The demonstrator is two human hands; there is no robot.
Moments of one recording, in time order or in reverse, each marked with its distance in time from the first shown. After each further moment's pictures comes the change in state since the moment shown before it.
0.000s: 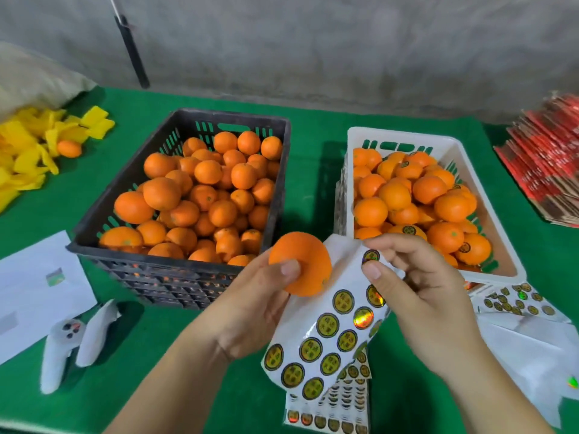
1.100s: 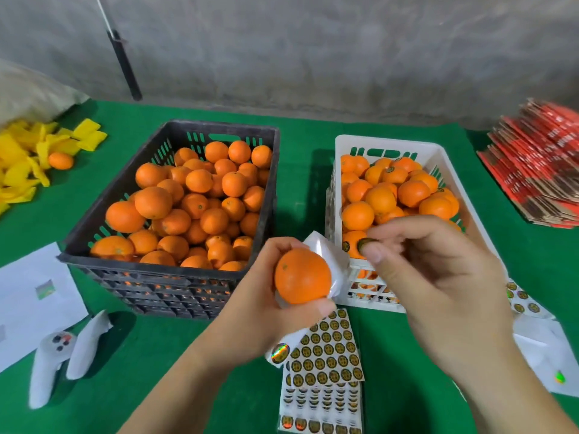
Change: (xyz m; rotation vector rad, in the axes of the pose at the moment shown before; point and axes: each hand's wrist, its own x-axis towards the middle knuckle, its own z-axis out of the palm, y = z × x) left_hand -0.003 -0.010 0.010 0.728 0.067 0.387; right_hand 0.002 -0.047 -0.009 -0.067 0.075 -0.162
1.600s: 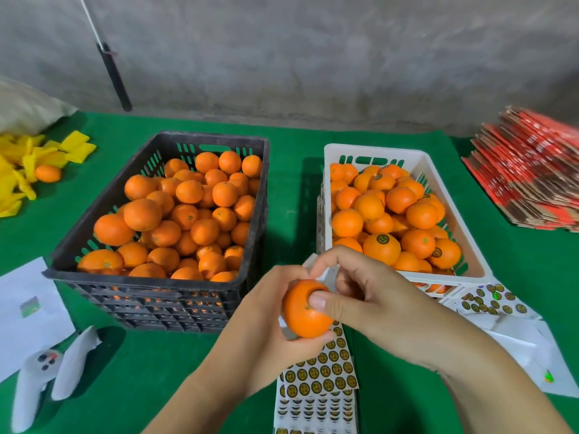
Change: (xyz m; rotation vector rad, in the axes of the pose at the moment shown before) left_hand -0.007 -0.006 0.015 0.370 0.057 0.172; right_hand 0.012 0.020 -0.002 -0.138 -0.592 0.402
